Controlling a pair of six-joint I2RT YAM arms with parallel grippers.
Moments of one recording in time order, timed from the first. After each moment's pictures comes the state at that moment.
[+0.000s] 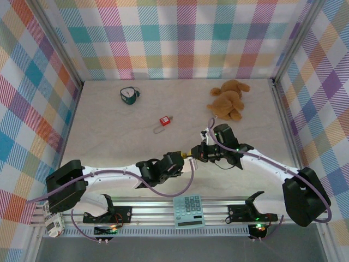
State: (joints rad) left arm -1.17 1.40 0.72 -0.01 -0.48 0.58; right arm 0.58 1.25 0.63 -0.11 -0.68 0.85
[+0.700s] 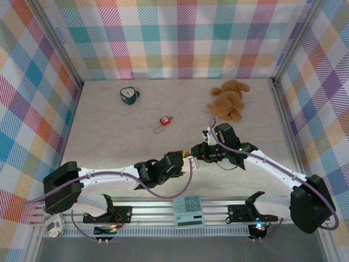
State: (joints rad) left arm -1.18 1.36 0.74 -0.01 -0.44 0.49; right arm 0.60 1.17 0.69 -0.30 -0.59 0.76
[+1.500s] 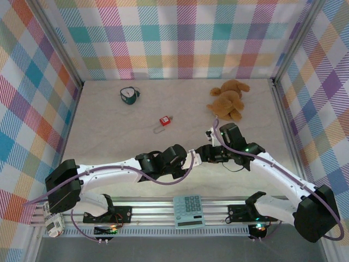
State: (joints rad) left arm -1.13 1.40 0.88 -0.25 -0.15 0.31; right arm 0.56 1.08 0.71 -0.45 -0.60 0.58
